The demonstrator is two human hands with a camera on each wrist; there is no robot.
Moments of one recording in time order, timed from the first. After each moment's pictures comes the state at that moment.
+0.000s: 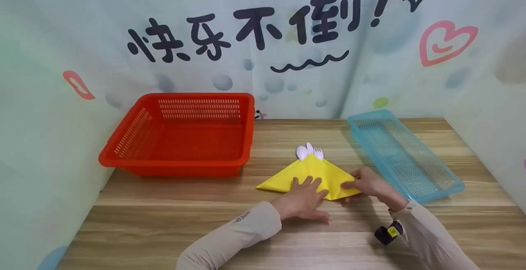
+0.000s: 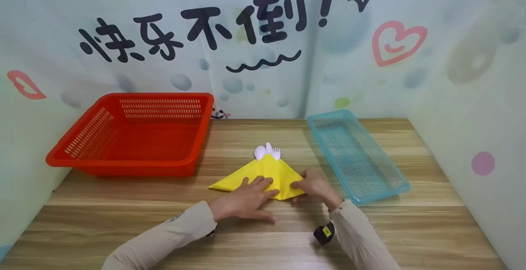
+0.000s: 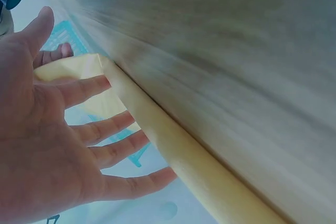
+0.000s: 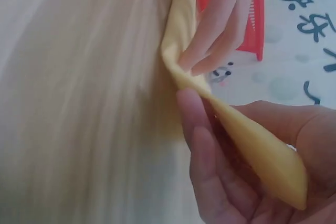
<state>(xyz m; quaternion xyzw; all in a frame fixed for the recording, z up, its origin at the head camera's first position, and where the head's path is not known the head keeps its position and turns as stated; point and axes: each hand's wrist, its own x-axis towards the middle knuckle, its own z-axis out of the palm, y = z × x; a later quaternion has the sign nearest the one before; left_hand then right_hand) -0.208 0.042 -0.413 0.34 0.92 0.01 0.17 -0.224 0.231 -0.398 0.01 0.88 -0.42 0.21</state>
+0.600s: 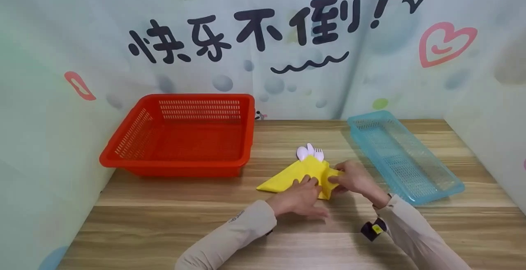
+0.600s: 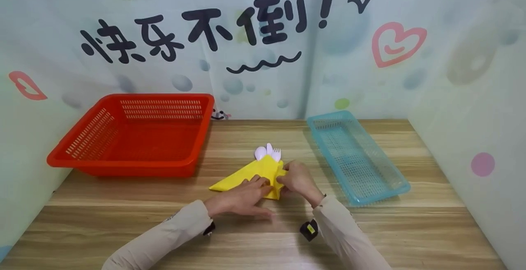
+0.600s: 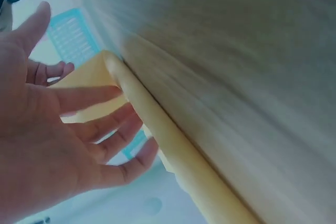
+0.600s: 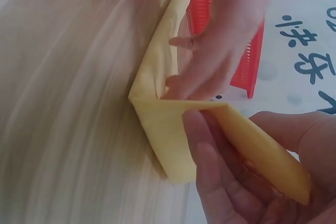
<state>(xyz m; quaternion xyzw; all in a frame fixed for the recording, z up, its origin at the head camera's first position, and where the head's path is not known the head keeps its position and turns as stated) -0.216 0.034 -0.409 0.35 0.92 0.09 0.17 -0.227 0.196 -0.385 -0.02 0.90 -0.41 0.14</state>
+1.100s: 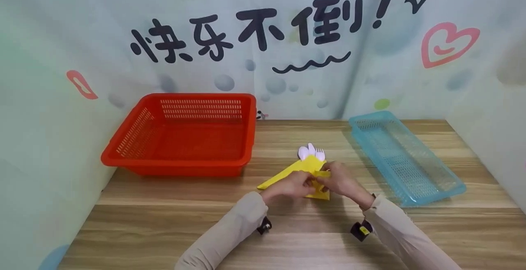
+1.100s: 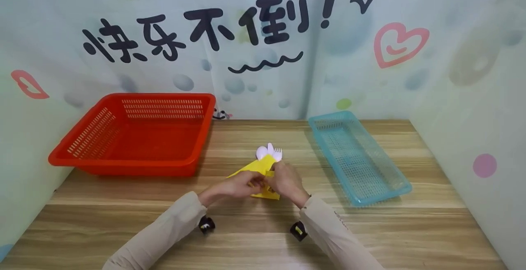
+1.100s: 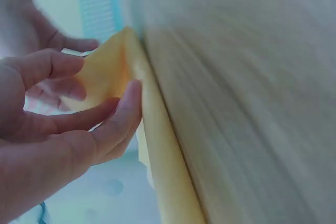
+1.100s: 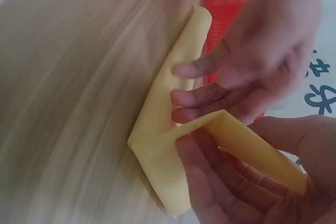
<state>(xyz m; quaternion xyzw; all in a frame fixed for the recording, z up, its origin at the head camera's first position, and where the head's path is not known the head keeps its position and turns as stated) -0.239 0.015 -0.409 0.27 0.86 0.38 0.23 -0.229 0.166 -0.391 -0.07 0.93 -0.35 0.09</state>
